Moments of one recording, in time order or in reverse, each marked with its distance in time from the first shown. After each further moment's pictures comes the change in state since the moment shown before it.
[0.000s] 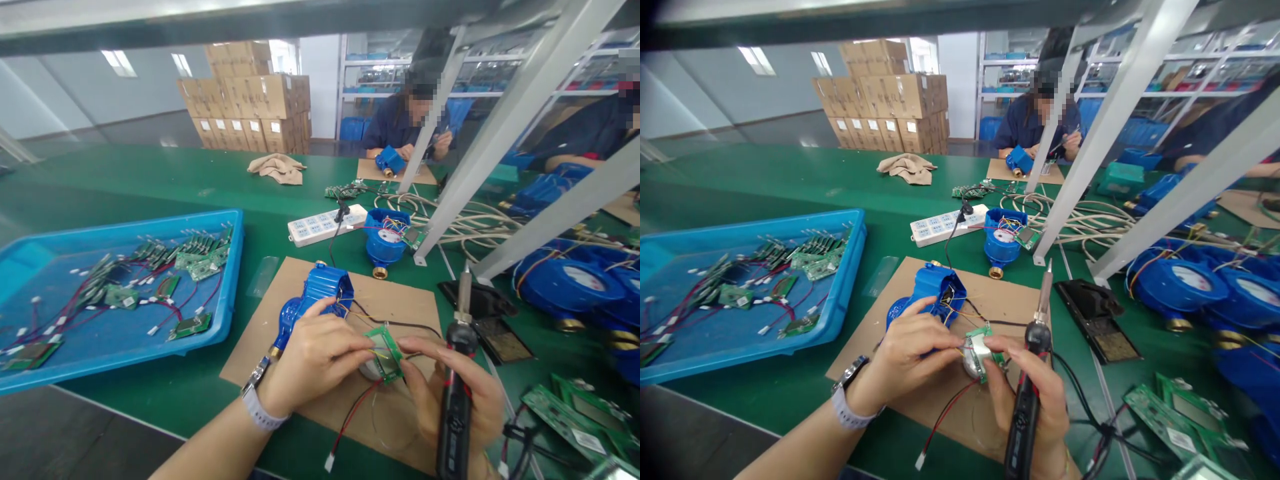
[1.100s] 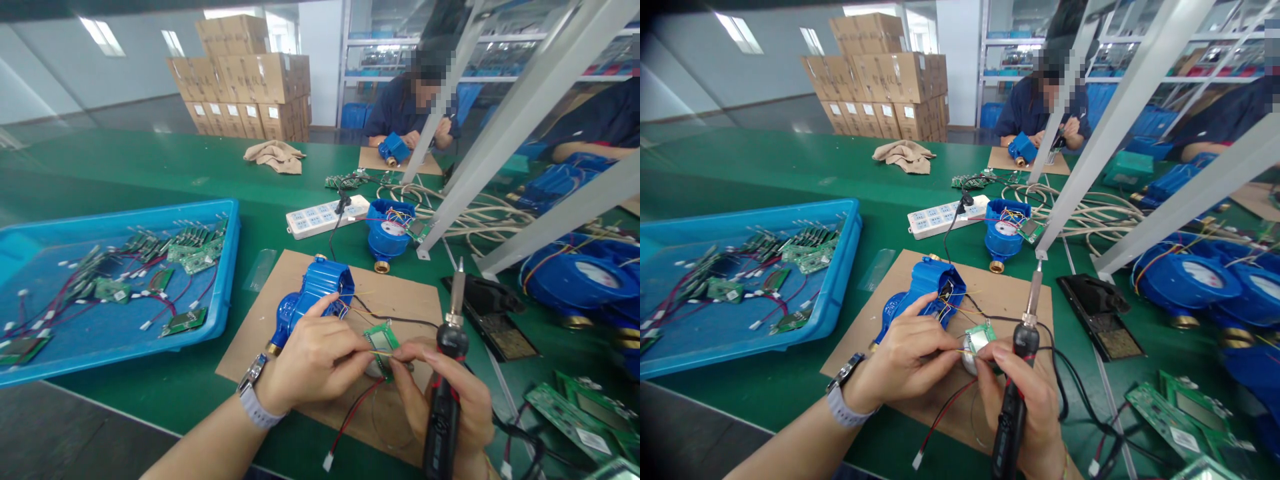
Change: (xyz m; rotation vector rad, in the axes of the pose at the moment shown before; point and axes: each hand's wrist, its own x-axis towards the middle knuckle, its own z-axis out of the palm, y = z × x) left_hand -0.003 -0.002 0.004 0.025 -0.087 -0.048; right_hand 0.000 0.002 0.001 -0.051 -0.151 -0.031
